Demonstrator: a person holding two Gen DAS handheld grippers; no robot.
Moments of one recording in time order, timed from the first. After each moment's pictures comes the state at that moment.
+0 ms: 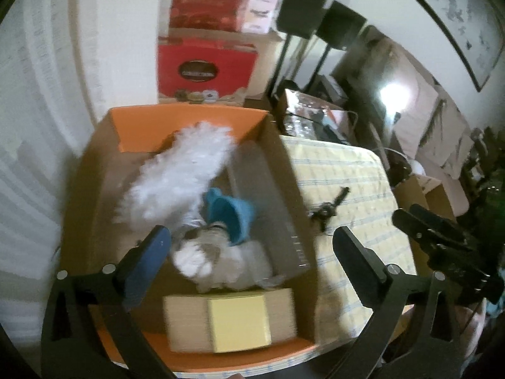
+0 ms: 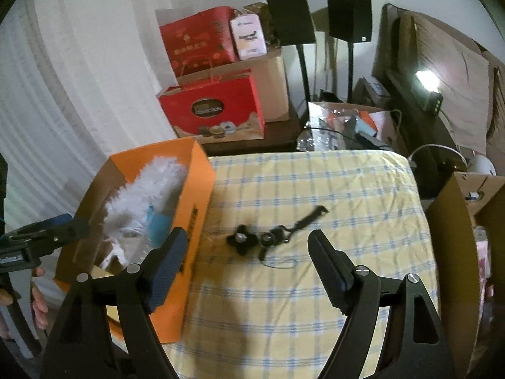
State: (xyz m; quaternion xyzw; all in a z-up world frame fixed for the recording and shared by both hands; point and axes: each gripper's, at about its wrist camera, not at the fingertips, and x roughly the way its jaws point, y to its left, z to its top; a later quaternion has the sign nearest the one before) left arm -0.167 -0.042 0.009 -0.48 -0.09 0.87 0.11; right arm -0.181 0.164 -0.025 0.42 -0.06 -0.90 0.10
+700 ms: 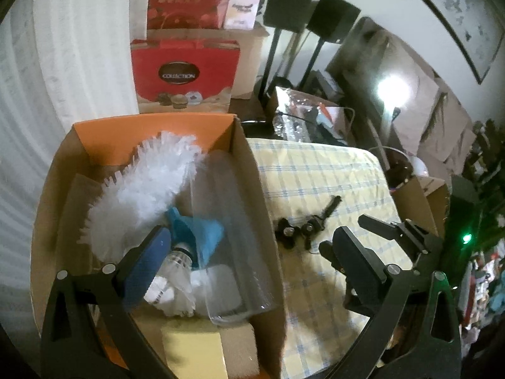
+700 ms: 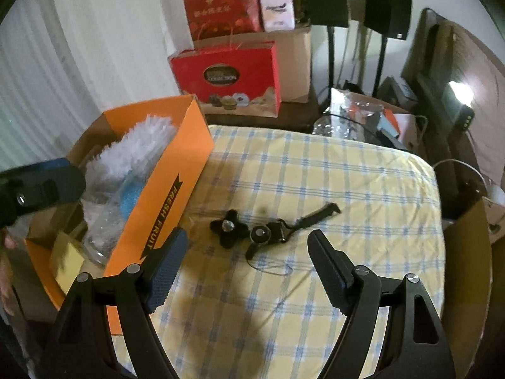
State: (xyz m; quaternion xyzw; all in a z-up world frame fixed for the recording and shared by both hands) left arm -0.199 0.005 -0.004 -0.48 -0.08 0.87 0.10; right arm -0.221 0.150 -0.084 0.45 0.02 -0.88 0.16
